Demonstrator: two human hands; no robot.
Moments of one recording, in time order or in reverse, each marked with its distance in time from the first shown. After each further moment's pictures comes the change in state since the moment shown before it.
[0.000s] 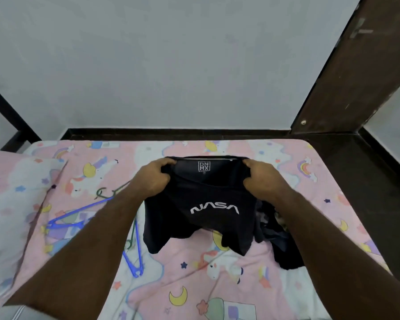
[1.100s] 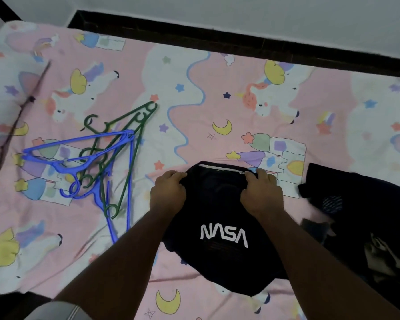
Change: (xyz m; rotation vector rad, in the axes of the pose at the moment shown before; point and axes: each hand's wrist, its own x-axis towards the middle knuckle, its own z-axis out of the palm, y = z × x) left_hand 0.119 -0.218 0.268 0.143 0.006 -0.446; right_hand 0.223 0.087 0.338 -0.252 -0.332 -0.021
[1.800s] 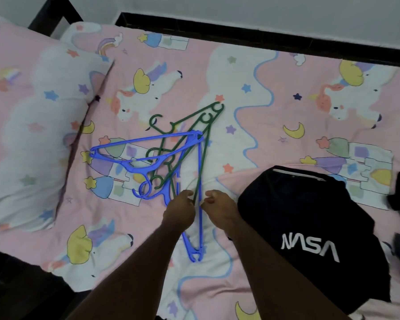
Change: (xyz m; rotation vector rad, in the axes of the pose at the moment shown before) left_hand -0.002 -0.183 -0.067 -0.115 -0.171 -0.216; right_hand -0.030 -0.282 0.097 0.681 -0.384 -0.029
